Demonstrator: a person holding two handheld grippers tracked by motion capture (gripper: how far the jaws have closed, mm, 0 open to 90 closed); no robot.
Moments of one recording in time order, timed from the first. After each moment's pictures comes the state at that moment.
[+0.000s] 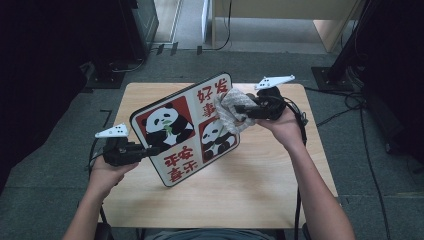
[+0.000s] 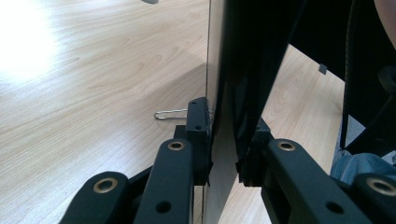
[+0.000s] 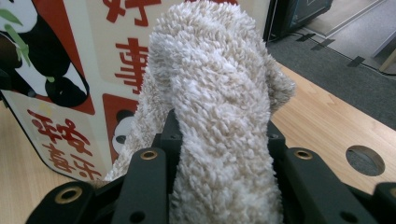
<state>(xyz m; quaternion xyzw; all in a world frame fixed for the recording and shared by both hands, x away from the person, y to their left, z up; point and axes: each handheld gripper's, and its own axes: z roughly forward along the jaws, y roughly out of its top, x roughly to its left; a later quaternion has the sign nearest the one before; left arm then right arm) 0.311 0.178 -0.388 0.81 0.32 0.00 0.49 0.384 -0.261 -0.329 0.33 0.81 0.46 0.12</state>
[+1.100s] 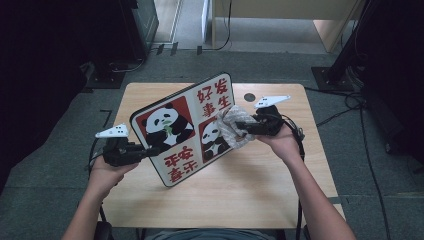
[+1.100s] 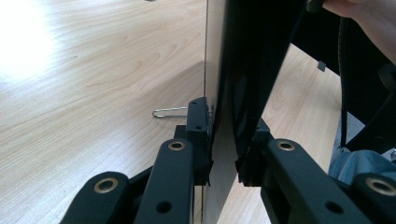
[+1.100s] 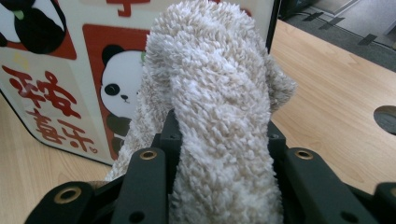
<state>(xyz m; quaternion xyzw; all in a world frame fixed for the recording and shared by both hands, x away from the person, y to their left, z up) 0.310 0.178 -0.387 0.82 0.32 0.00 0.48 0.371 -0.266 -0.383 0.35 0.82 0.45 0.11</state>
